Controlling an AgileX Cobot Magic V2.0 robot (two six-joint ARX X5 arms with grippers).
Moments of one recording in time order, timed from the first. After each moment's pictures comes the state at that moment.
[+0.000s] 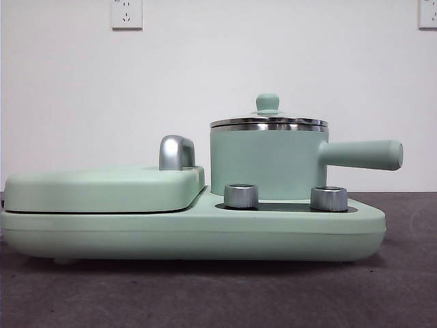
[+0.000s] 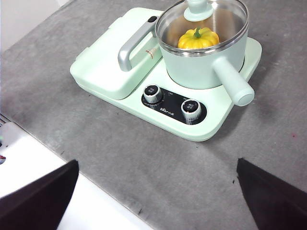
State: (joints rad) left arm -0.70 0.44 1.08 -1.06 -0.11 -0.22; right arm 0.55 0.34 0.98 -1.16 -0.19 0.21
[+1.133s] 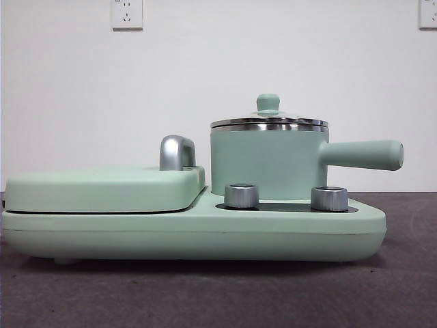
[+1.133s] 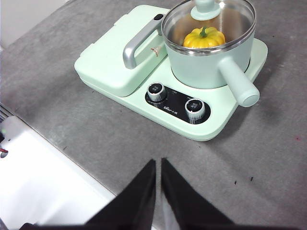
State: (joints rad) left arm -0.61 0.27 0.93 -1.00 -0.13 -0.30; right arm 0.55 0.34 0.98 -1.16 -0.21 0.19
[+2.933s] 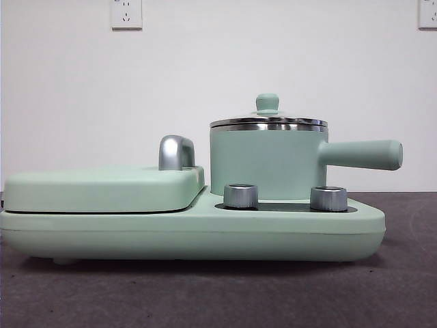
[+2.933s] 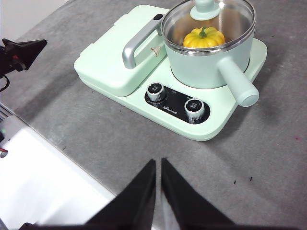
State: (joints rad) left arm 0.04 0.01 0.03 -0.17 0.15 -0.04; right arm 0.55 0.34 0.98 -1.16 -0.21 0.19
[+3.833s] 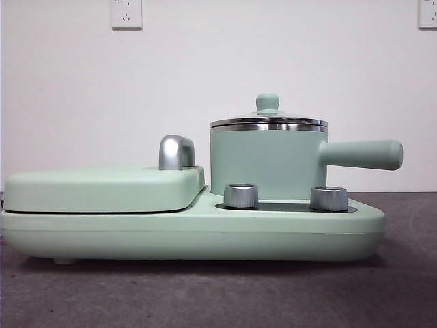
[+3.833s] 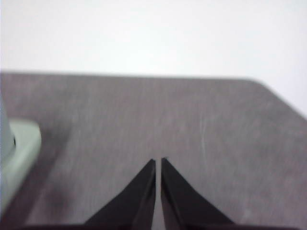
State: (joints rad) left arm 0.04 0.01 0.03 -0.17 0.15 -0.04; right arm -0.02 0.12 0.17 -0.17 0.05 0.00
